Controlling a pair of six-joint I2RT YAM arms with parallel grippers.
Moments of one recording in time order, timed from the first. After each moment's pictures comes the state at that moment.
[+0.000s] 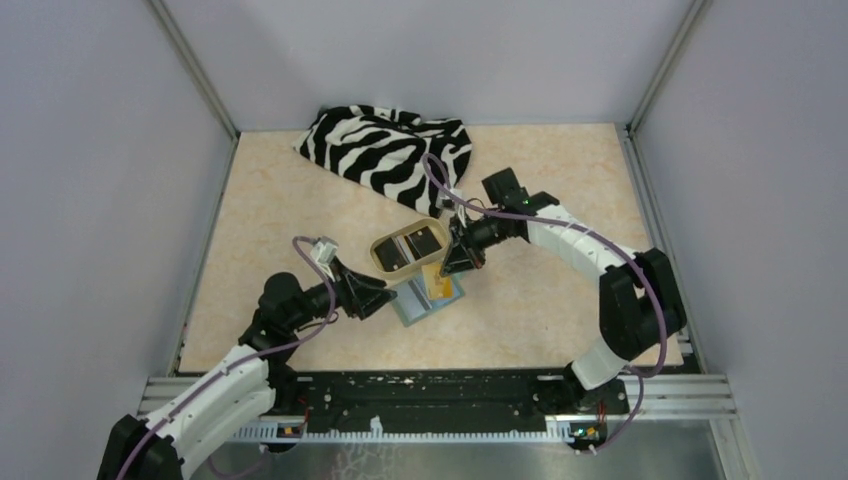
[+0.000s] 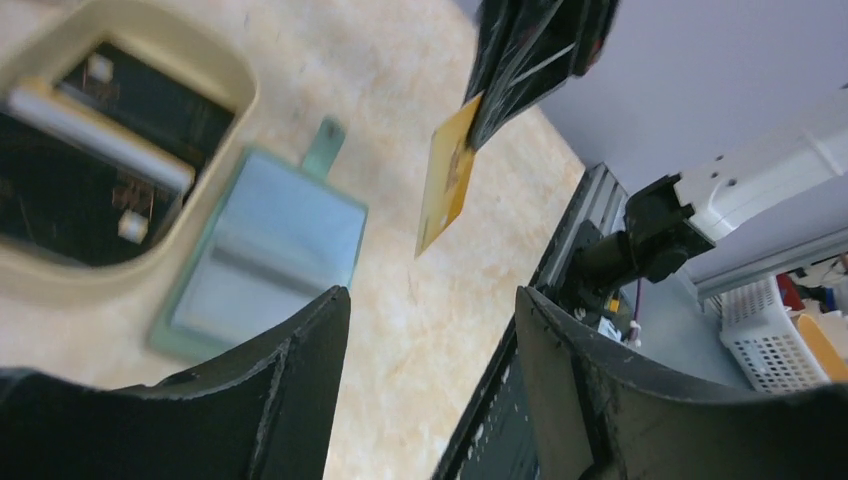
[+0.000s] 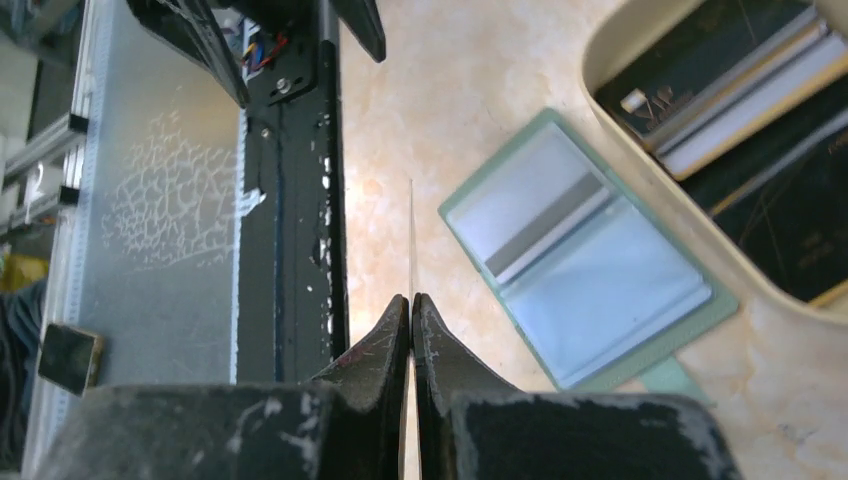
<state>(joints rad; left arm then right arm) -0.53 0.68 0.21 0.42 0.51 -0.59 0.51 1.59 1.19 -0.67 -1.07 -0.47</state>
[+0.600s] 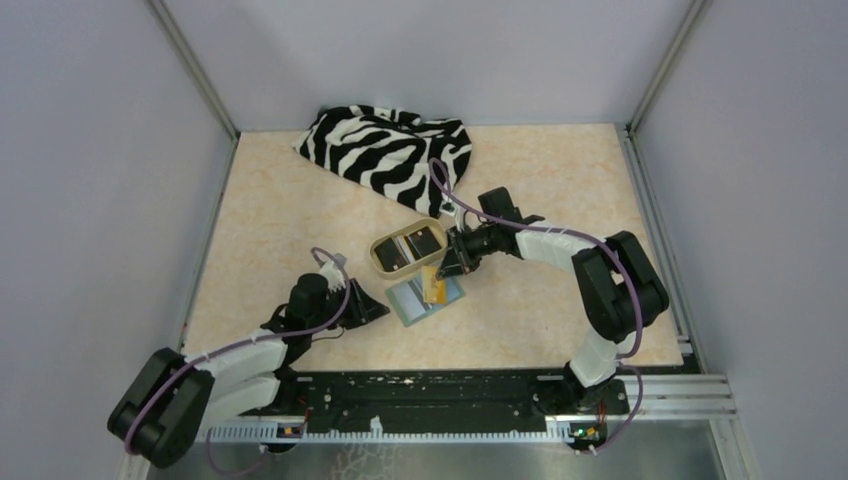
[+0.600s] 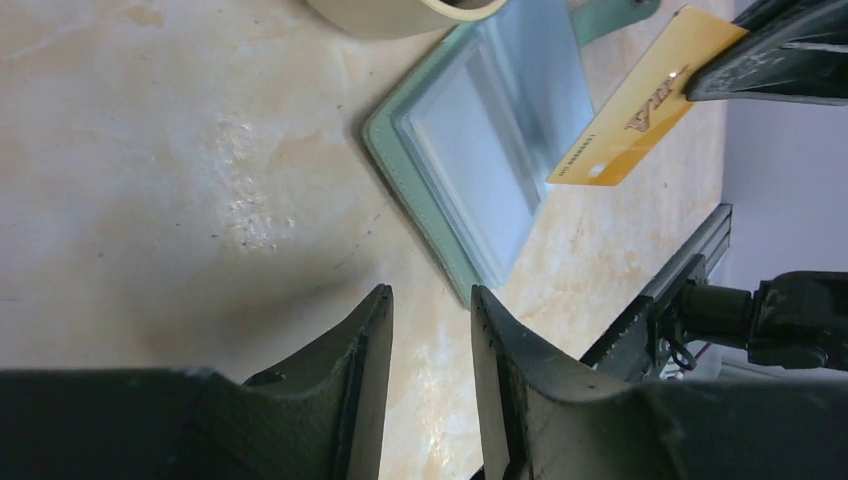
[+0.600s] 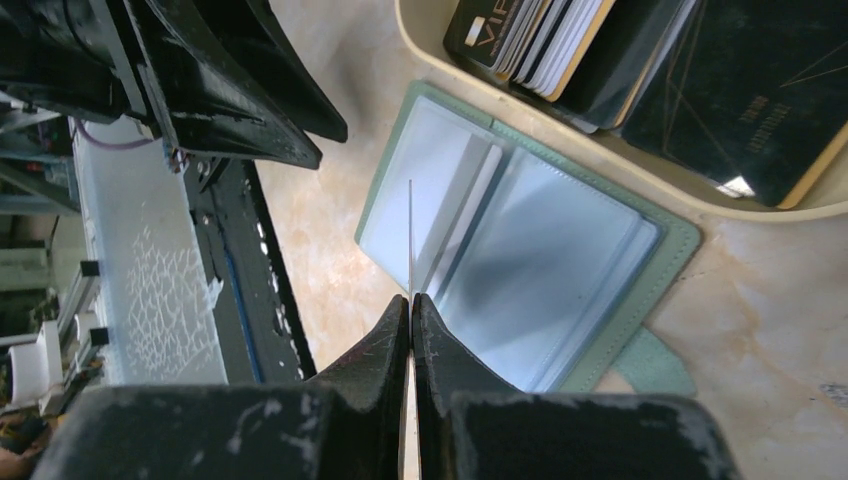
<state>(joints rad) -0.53 1.00 0.09 0.40 0.31 -0.82 0.48 1.69 0.95 -0.19 -0.90 0.04</state>
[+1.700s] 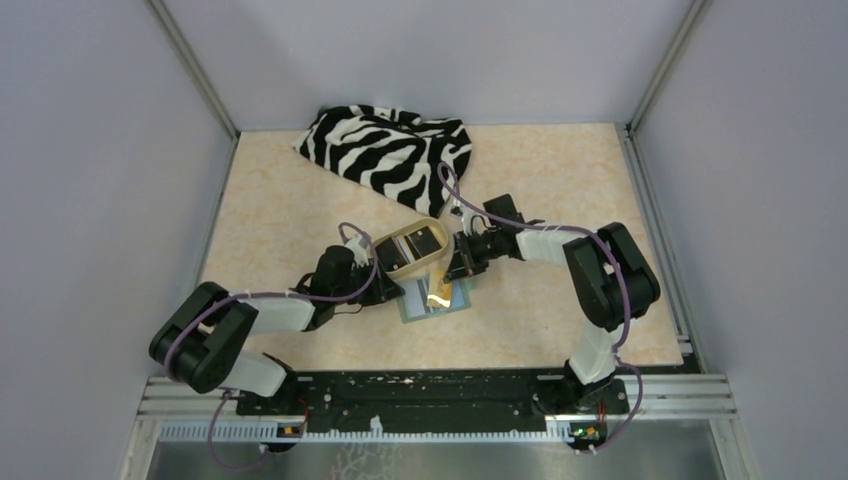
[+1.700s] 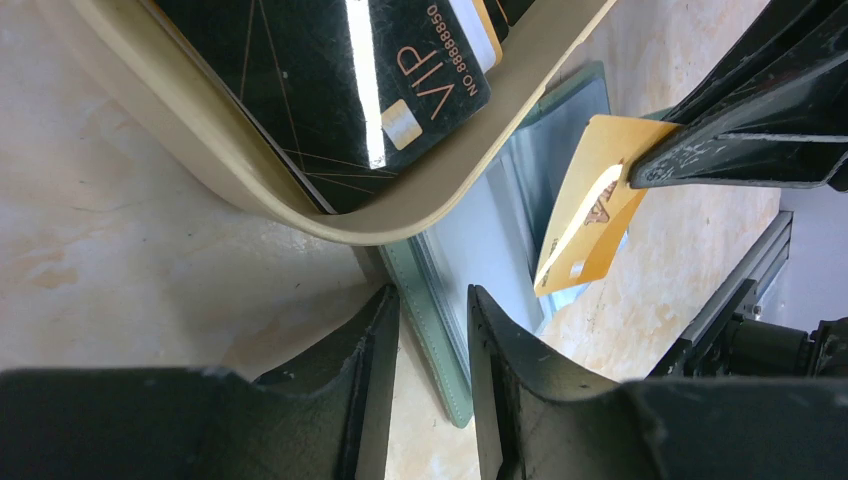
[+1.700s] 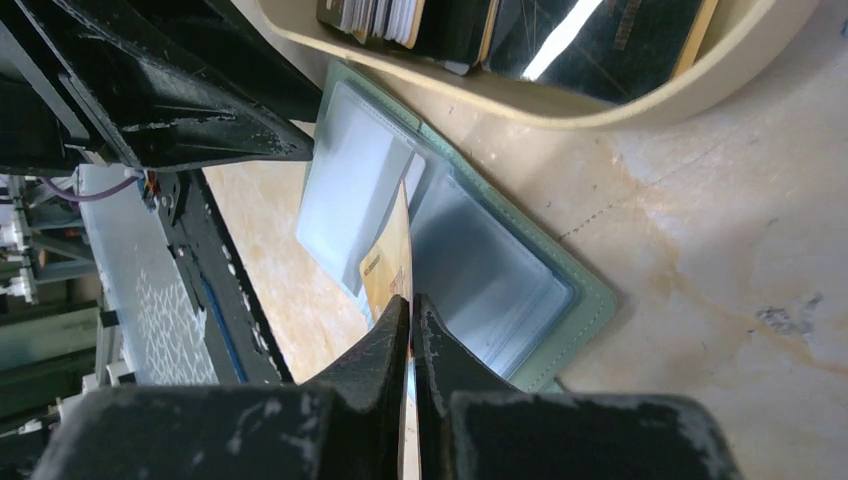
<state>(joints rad) -0.56 1.43 0.34 0.48 0.28 -0.73 0.44 1.76 0.92 -0.13 -0.82 0.13</state>
